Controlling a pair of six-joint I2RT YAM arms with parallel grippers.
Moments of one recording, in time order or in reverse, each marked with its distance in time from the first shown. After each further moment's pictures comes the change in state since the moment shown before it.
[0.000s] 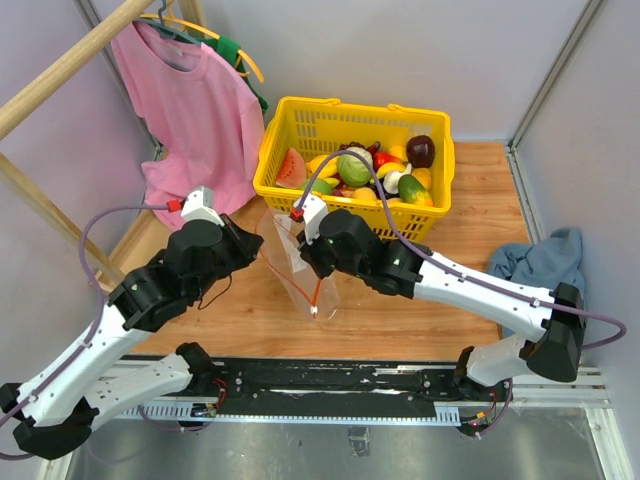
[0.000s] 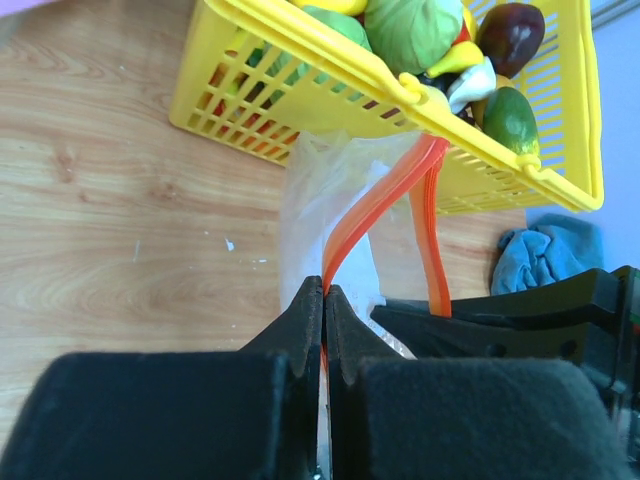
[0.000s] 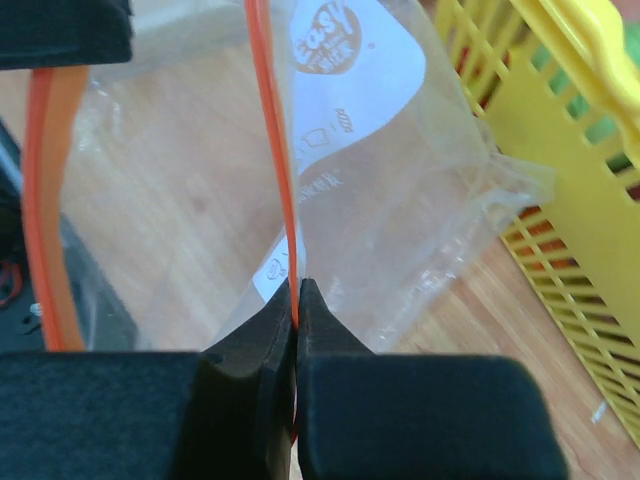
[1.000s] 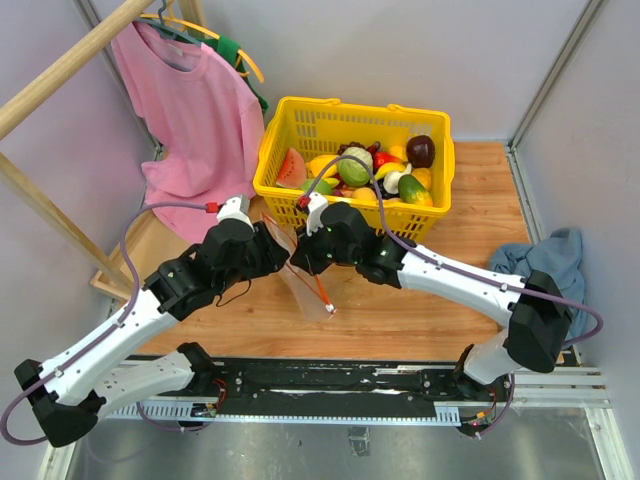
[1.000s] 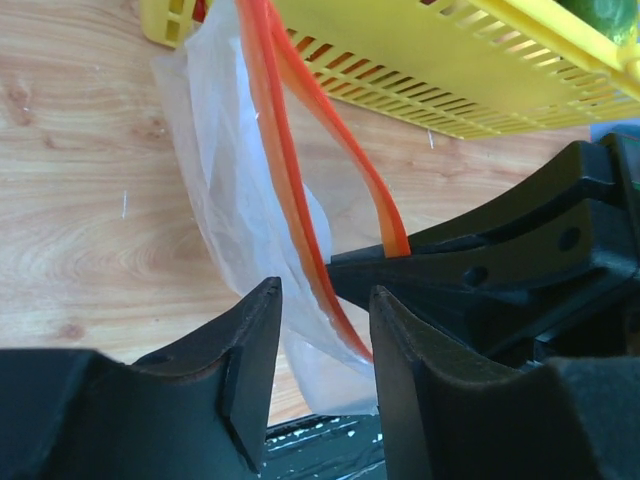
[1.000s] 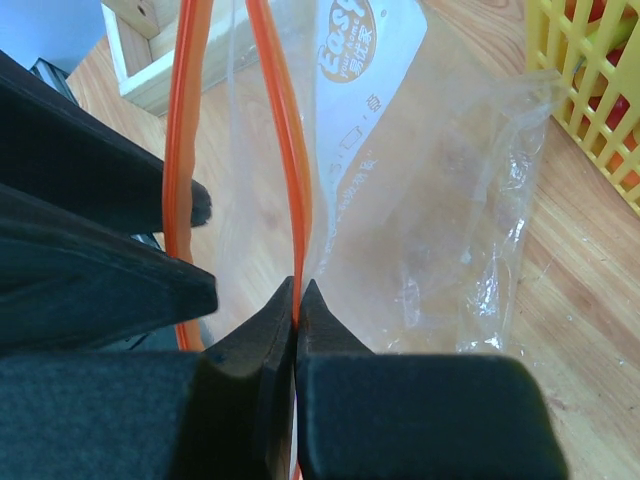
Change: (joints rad) left arm -0.001 0.105 -0.049 0.000 0.121 0.046; right arm -0.125 0.100 -0.073 0.201 -0.317 0.211
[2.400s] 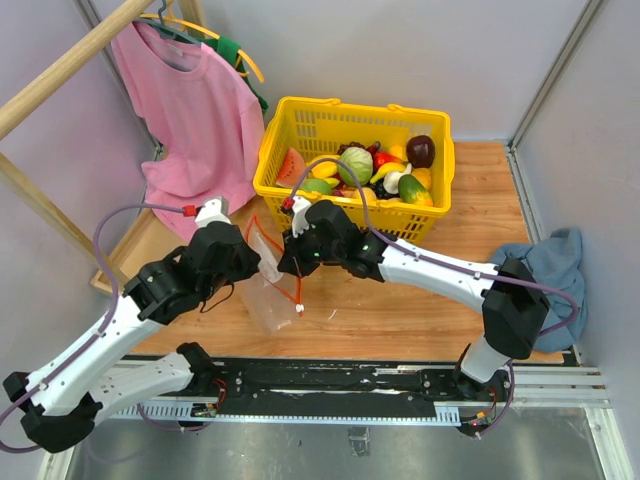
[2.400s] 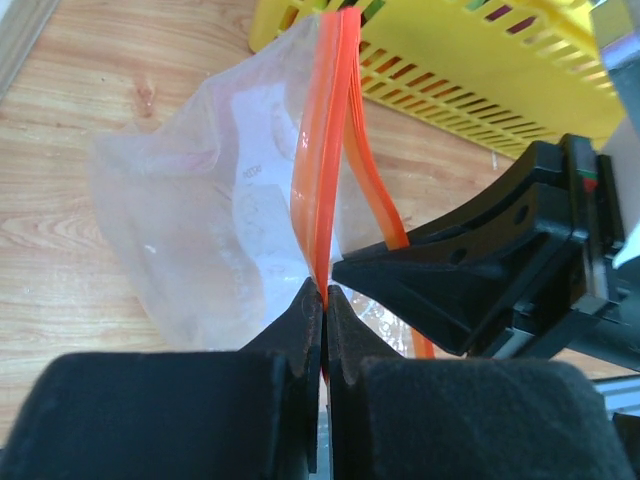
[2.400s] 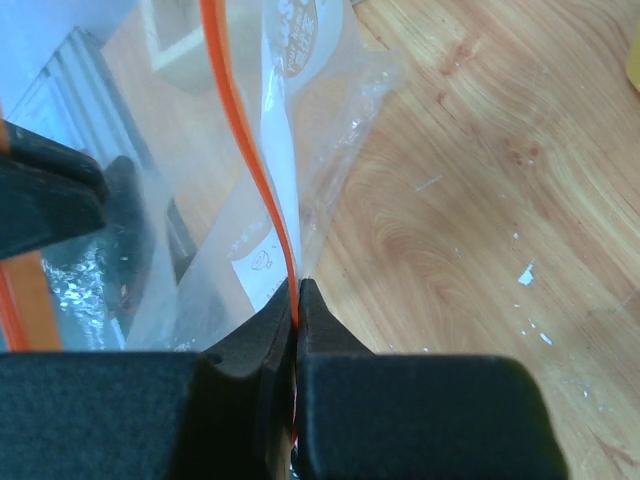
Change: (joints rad) left arm 0.000 -0.058 0.082 -0.213 -0.134 -0.027; right arm 0.001 0.125 0.070 0.025 -0.127 0.037
